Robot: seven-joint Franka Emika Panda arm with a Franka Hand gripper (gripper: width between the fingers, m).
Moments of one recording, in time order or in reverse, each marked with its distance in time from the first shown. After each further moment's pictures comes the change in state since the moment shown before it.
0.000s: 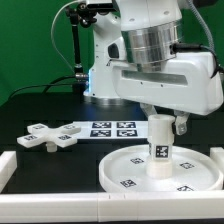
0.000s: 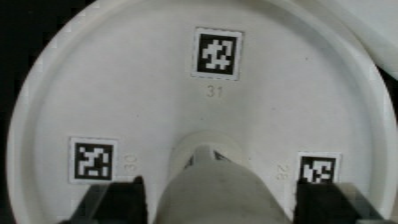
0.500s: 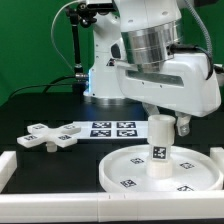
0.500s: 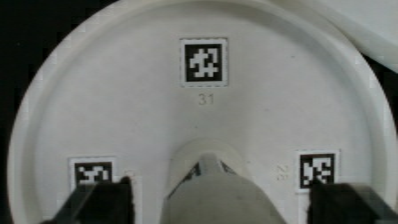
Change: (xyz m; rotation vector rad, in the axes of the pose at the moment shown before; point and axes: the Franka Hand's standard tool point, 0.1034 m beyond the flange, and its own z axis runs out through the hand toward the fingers) arm -0.001 -0.002 0.000 0.008 -0.002 -0.063
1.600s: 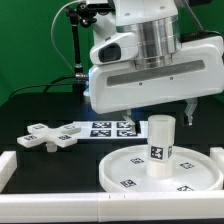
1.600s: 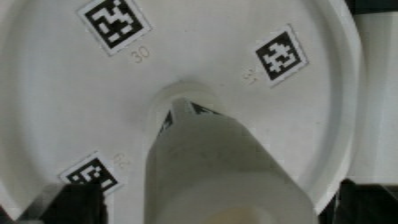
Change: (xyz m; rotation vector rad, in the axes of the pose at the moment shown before) arm 0.015 0.001 -0.007 -0.038 0.029 -1.065
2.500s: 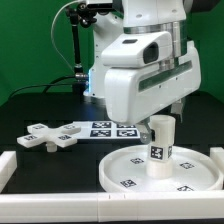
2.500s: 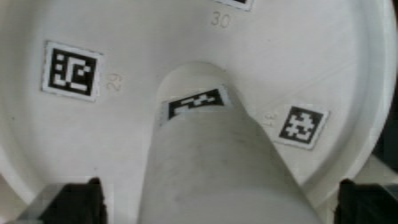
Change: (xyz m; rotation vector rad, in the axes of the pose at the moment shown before) arm 0.004 -0.001 0.005 -0.059 -0.027 -0.824
